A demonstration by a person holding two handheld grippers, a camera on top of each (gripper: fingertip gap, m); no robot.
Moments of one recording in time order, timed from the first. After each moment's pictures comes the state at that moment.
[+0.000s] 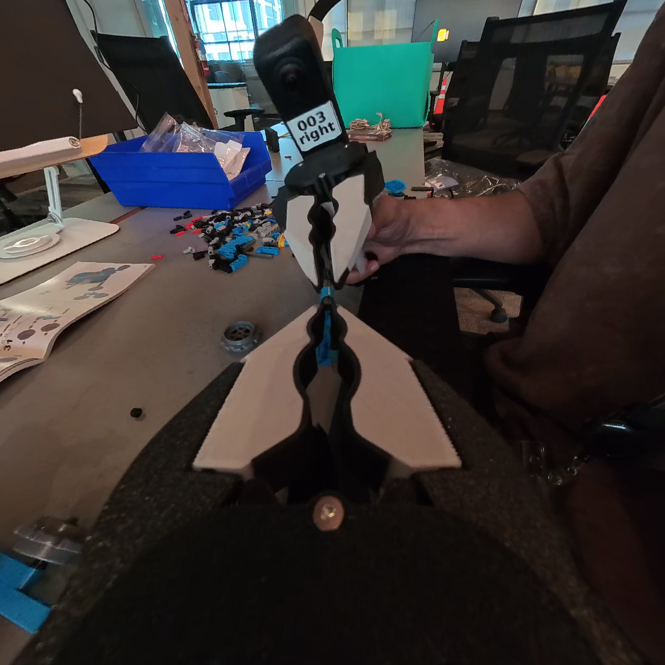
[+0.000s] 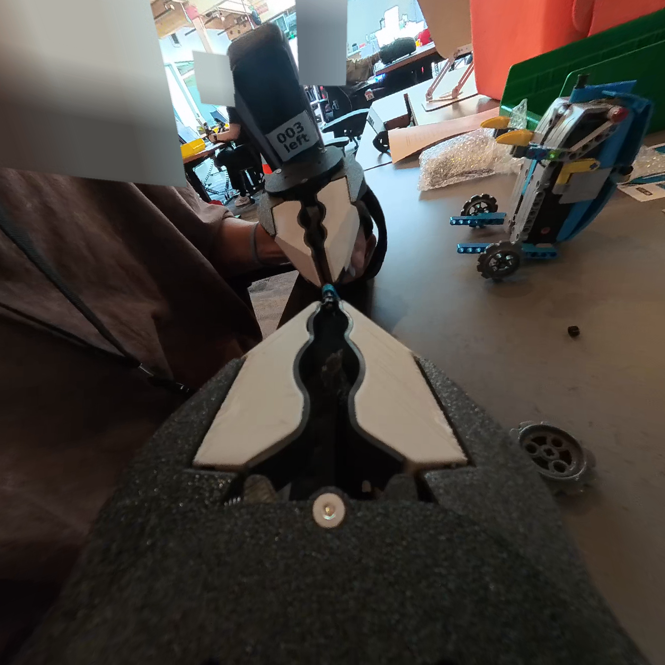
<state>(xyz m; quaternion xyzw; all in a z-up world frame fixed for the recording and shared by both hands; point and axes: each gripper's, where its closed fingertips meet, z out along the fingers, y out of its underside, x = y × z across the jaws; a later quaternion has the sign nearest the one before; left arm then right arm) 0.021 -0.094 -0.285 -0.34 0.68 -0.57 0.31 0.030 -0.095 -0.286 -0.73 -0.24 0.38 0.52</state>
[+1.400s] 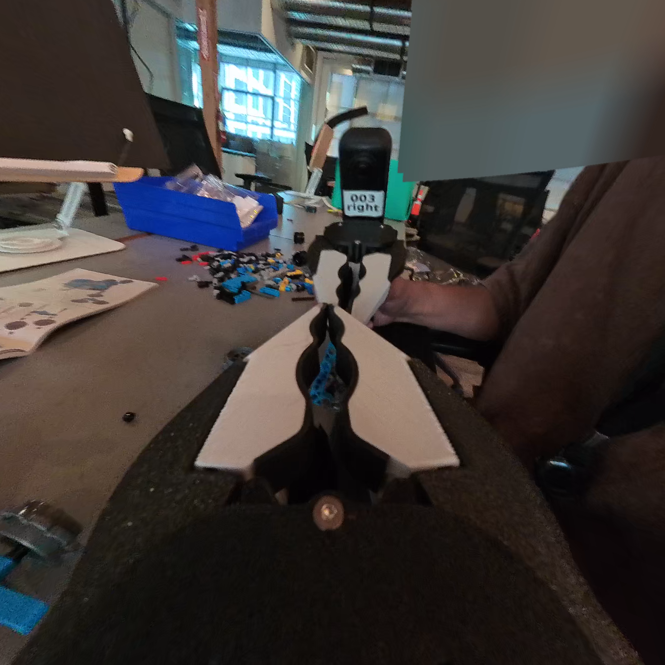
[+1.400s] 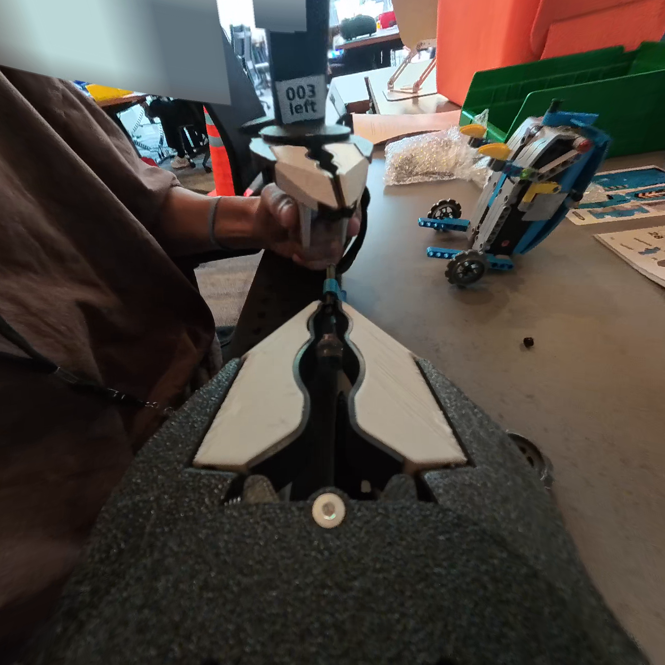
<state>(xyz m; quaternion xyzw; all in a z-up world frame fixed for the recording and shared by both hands) 0.017 -0.065 -0.255 -0.37 0.59 -0.67 0.28 0.022 -0.082 -0.294 -0.75 -0.26 0.28 0.54</state>
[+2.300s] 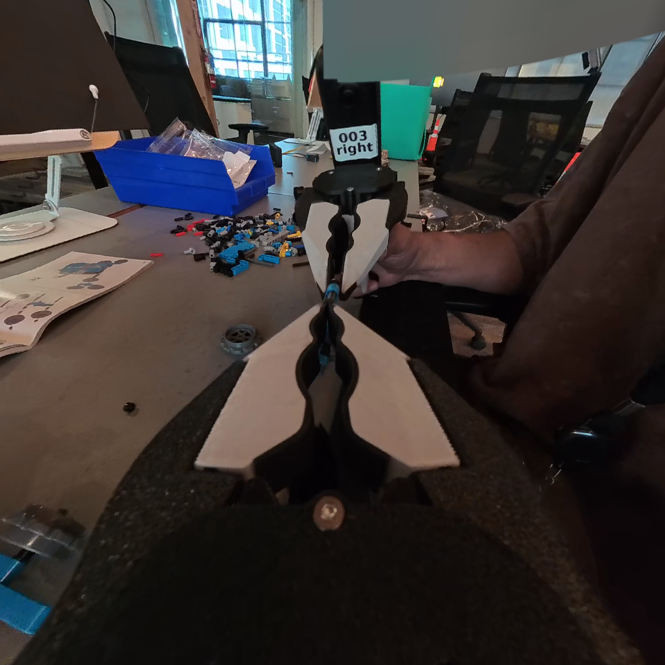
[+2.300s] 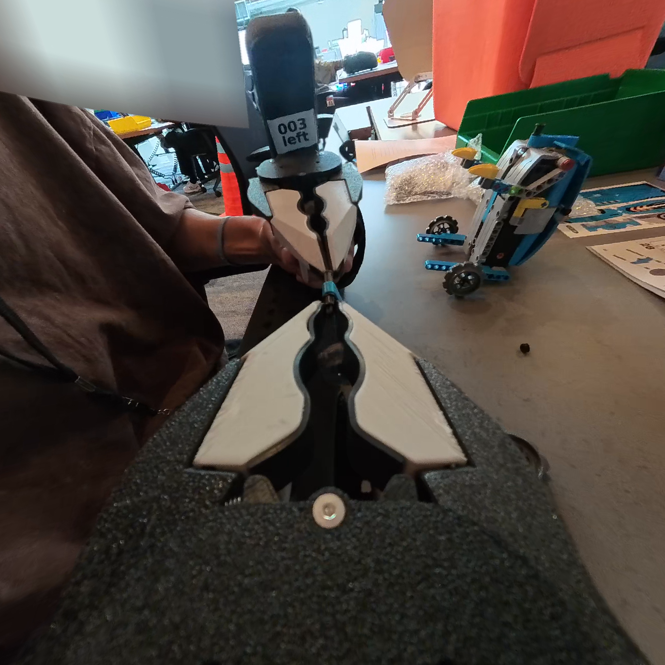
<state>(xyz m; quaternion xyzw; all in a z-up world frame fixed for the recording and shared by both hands) 0.022 -0.083 -0.276 -0.36 0.65 -0.60 0.29 0.029 -0.087 -0.284 -0.73 -0.25 0.30 0.56</state>
